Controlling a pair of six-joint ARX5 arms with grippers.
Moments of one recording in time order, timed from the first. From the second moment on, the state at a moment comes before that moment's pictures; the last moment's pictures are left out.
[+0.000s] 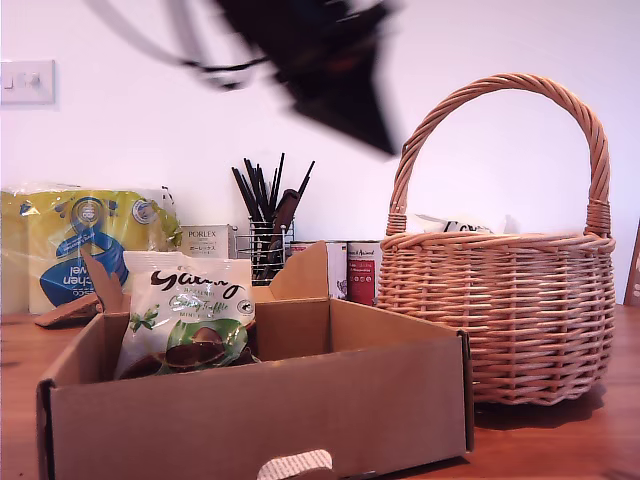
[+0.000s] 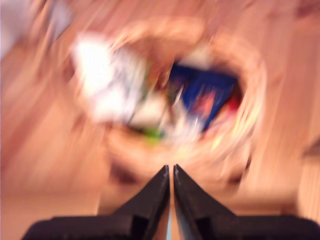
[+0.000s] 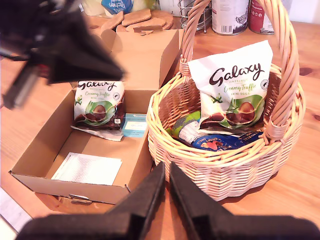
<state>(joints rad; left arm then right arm) -0.80 1.47 1.08 -0.29 0.13 0.33 0.25 0.40 0.63 -0.71 -0.36 -0.05</state>
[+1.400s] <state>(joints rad) -0.47 1.22 0.83 -0.26 0.16 0.48 0.25 0.45 0.63 -0.70 -0.47 -0.08</state>
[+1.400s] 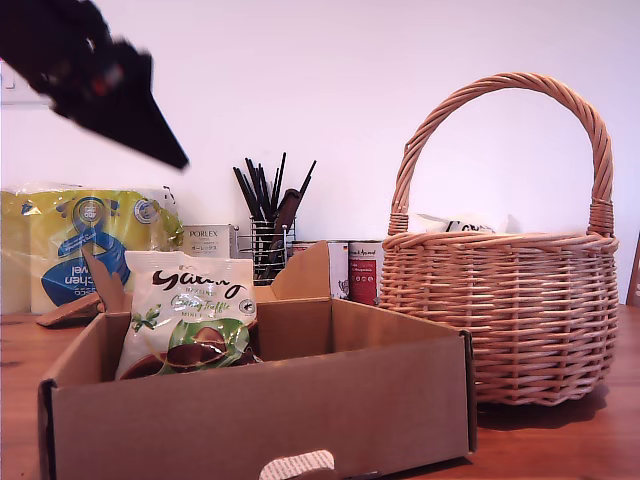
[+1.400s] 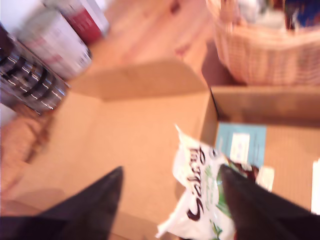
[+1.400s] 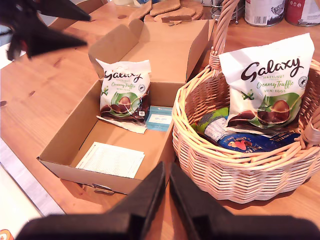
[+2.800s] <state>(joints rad) -0.62 1.53 0.84 -0.36 0.32 0.50 0.25 0.45 0.63 -0.70 -0.46 -0.10</state>
